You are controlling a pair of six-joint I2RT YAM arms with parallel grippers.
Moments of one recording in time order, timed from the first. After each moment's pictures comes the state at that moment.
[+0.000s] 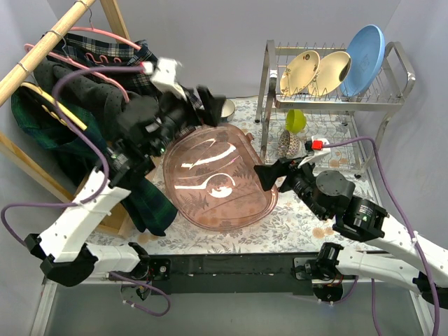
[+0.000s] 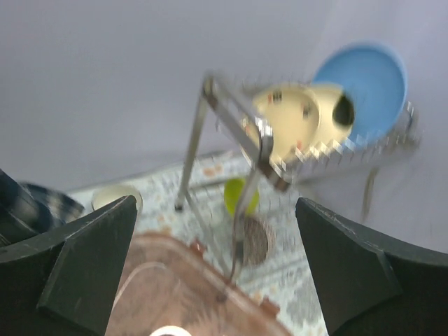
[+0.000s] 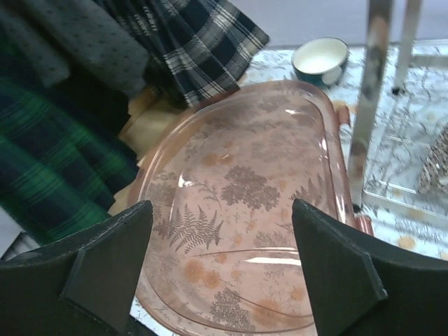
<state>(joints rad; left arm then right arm) -0.79 1.20 1.57 -0.28 -0.25 -0.22 1.11 0.73 0.95 -0.34 0.55 0.46</state>
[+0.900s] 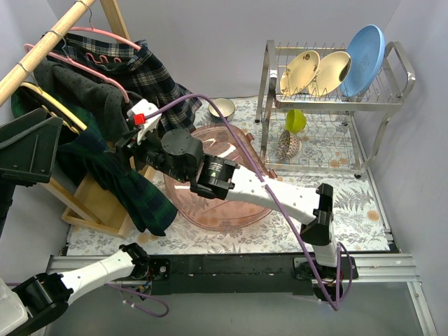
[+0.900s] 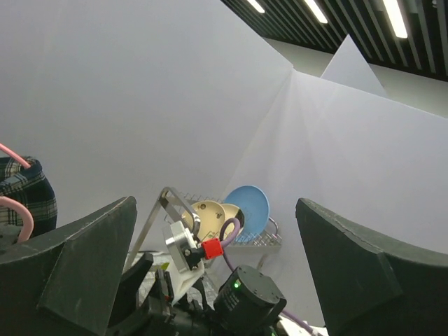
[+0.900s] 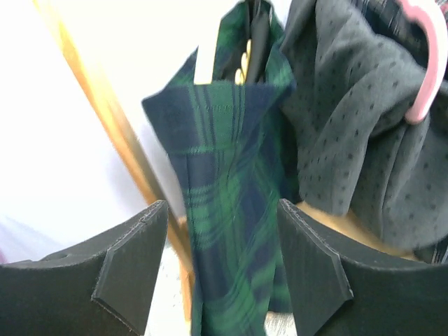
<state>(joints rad) -0.79 0.81 2.06 -0.64 -0.32 -0.37 1.33 1.94 2.13 -0.07 0.21 0.17</state>
